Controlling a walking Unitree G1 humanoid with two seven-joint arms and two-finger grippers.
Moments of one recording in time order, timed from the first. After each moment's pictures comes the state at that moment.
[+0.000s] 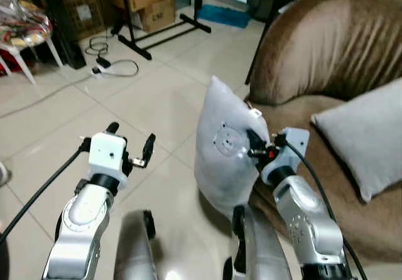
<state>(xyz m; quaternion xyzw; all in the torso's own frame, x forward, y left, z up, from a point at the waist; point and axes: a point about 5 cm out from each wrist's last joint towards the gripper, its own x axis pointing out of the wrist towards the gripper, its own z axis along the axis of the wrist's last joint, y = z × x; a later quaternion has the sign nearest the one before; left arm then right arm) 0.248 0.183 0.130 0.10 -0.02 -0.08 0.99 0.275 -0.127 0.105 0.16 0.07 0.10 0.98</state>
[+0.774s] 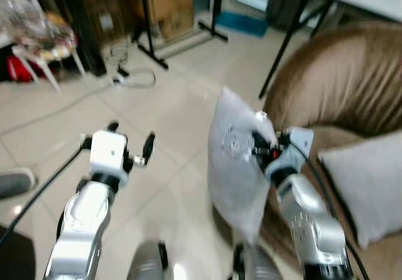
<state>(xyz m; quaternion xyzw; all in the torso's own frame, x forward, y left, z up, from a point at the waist) 0.251 0.183 0.127 0.10 -0.02 -0.08 0.99 0.276 -0.132 0.104 0.17 0.09 0.07 0.98</state>
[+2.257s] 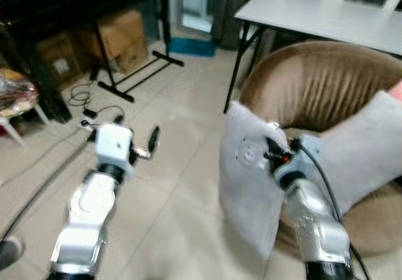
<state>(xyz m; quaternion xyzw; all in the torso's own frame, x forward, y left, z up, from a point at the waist) 0.264 0.184 0.135 0.11 -0.03 -0.07 0.99 0.278 -0.140 0.089 0.18 0.11 0.02 0.98</state>
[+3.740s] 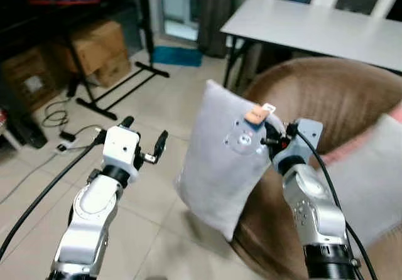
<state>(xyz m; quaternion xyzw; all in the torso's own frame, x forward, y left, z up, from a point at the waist) 0.263 0.171 0.129 0.11 -0.03 -0.13 0.98 0.298 -0.143 0.108 0.15 0.07 0.02 0.99</state>
